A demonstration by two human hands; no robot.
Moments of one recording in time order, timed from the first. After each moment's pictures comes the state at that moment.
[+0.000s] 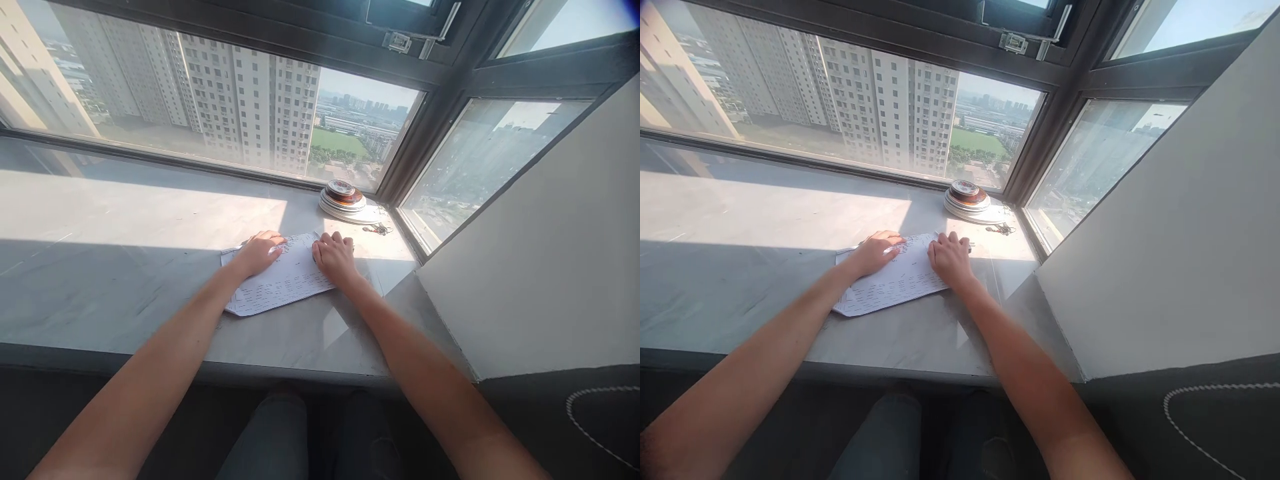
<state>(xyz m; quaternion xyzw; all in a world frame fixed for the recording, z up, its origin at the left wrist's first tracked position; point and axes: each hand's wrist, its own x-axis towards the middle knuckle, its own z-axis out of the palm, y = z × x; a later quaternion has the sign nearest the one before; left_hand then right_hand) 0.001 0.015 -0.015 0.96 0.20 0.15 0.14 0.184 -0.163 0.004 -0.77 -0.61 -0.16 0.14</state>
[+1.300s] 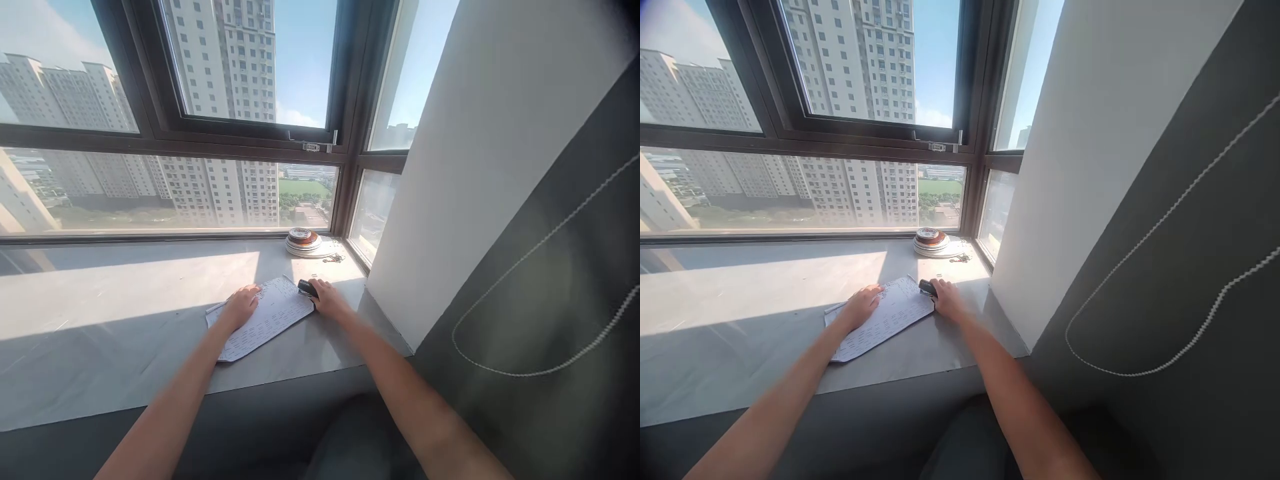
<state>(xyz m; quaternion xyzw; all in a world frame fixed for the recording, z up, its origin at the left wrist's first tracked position) -0.012 -0.003 -0.019 0.96 0.23 0.15 0.11 0.196 -0.251 0.020 -0.82 -0.54 -0.01 0.21</state>
